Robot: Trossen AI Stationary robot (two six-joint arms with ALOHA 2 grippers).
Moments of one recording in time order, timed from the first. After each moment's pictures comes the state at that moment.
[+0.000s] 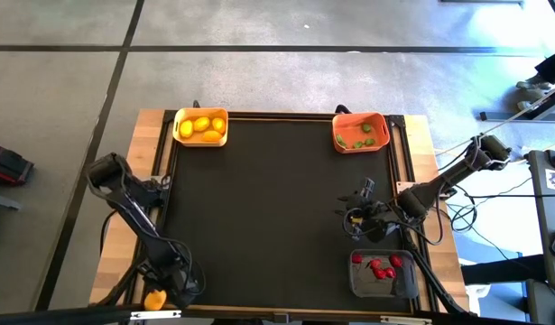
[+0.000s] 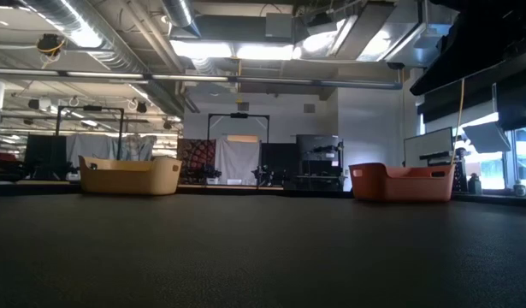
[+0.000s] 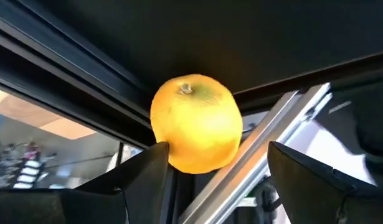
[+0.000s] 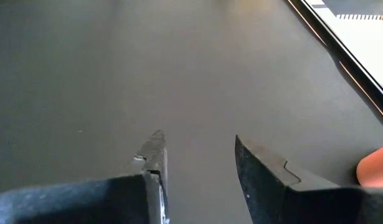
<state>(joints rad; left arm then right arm) -0.95 1.66 0.88 -0.51 0.68 -2.08 0.58 1.14 0.75 -0.58 0.73 0.57</state>
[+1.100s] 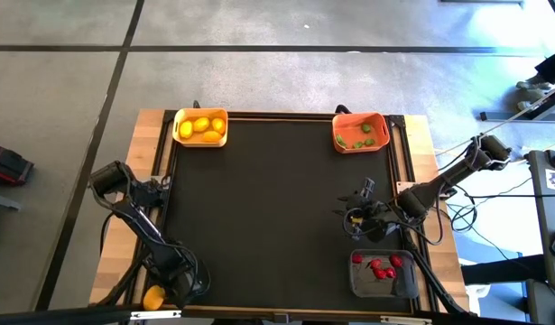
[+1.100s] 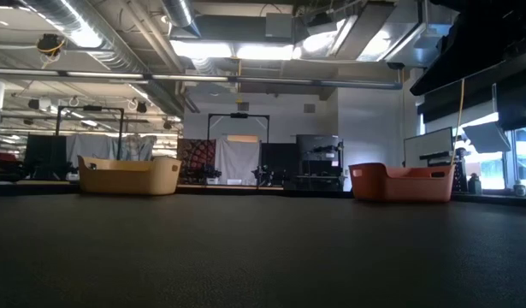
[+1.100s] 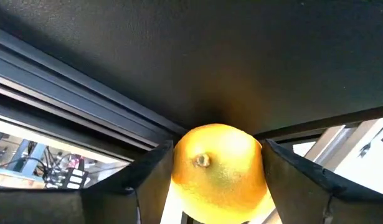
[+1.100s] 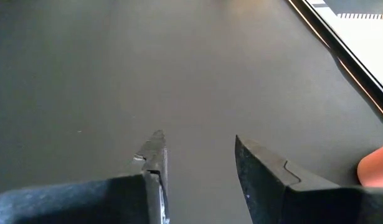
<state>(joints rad) -0.97 1.76 0.87 -0.54 0.75 -1.91 0.58 1.14 0.75 -0.58 0.72 0.57</state>
